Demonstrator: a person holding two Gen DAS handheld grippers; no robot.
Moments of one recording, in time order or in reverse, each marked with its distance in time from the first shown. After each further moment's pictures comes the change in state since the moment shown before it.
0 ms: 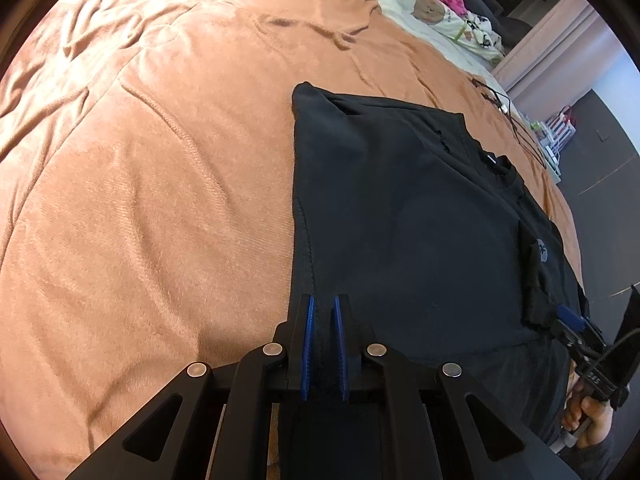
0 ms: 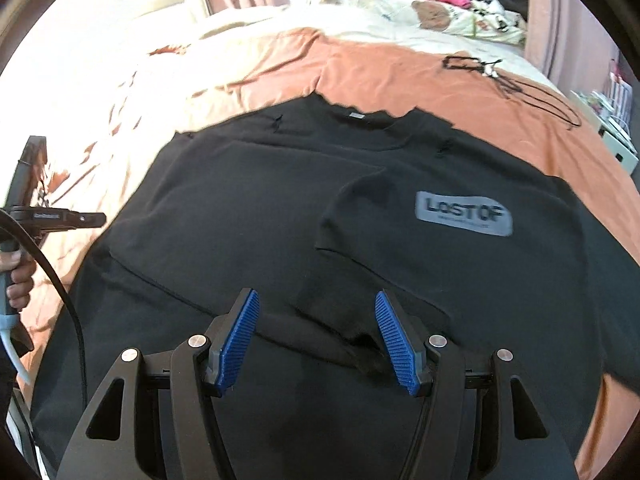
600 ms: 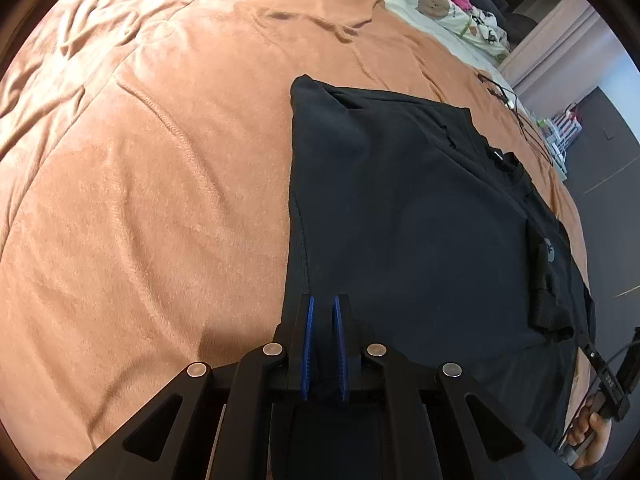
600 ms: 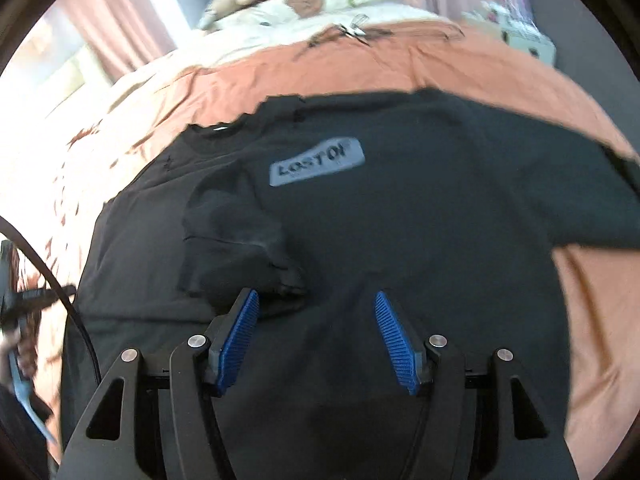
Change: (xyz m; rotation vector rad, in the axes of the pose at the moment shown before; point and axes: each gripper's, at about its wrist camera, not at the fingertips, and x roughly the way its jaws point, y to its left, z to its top) left arm 0.006 -0.004 0.001 -0.003 0.013 0.020; right arm -0.037 -0.093 -0.034 0.346 -0.061 -0.110
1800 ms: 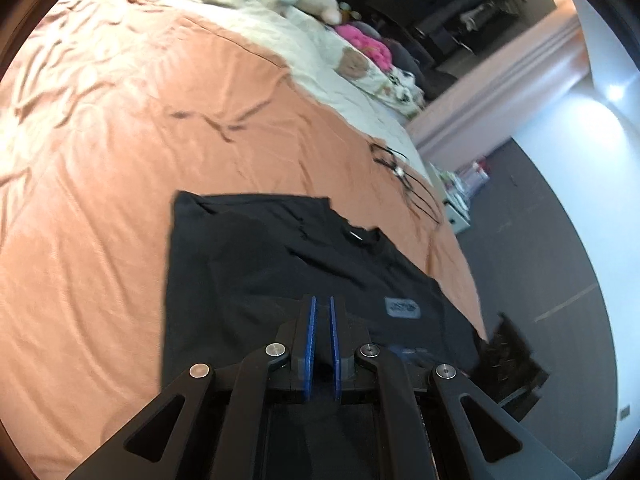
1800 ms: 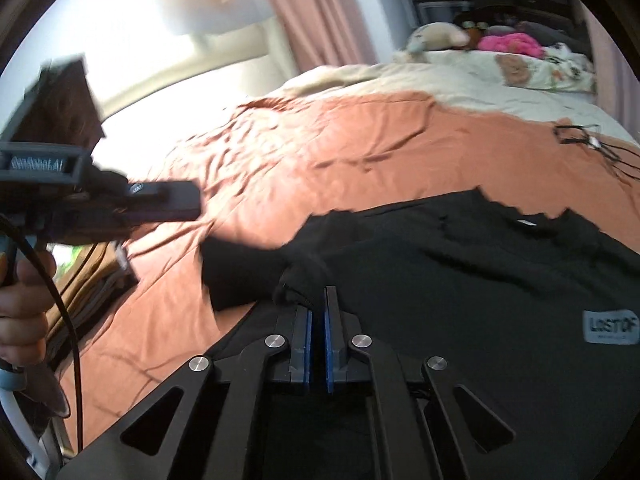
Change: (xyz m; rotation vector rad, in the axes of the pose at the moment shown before) left arm -0.100 -0.053 0.046 -0.024 -0.186 -0.334; right arm 0.067 0.183 0.037 -0.354 -0.143 0.420
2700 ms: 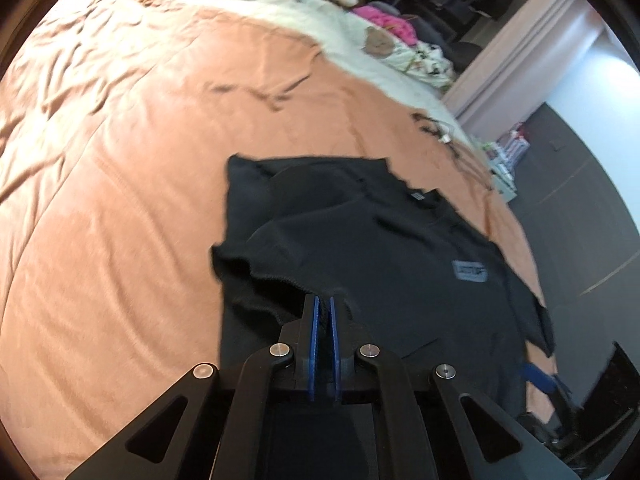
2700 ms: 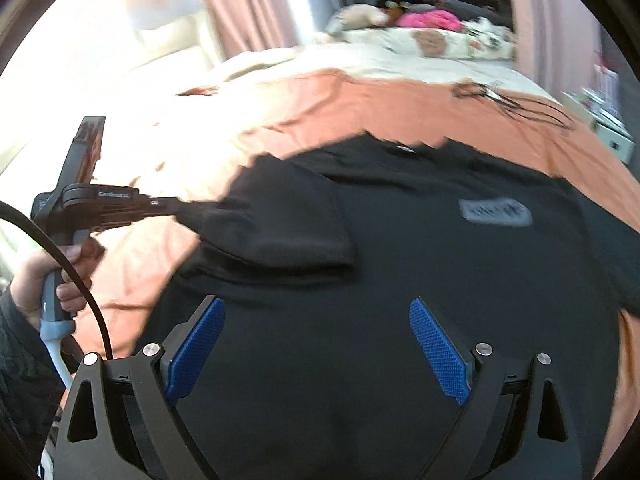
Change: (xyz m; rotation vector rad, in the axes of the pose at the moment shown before) left arm 0.018 0.021 -0.038 0.107 0.044 0.146; right arm -0.101 0.035 -0.051 0.077 0.067 -0.189
